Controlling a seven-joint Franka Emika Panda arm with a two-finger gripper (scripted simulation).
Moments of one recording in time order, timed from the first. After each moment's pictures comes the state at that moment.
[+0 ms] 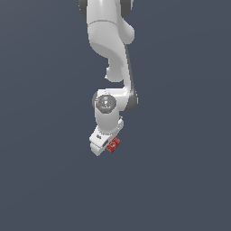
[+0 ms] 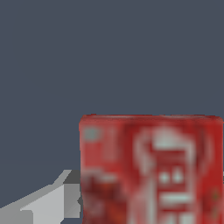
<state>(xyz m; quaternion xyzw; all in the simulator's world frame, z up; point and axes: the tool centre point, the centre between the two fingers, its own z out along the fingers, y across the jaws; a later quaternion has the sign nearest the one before) 0.034 -0.031 0.049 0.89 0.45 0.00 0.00</state>
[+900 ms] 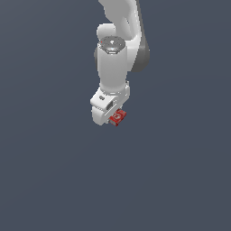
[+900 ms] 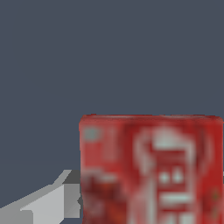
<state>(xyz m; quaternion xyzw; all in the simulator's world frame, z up) -0.023 -0.009 0.203 0.89 0.45 0.00 0.00</state>
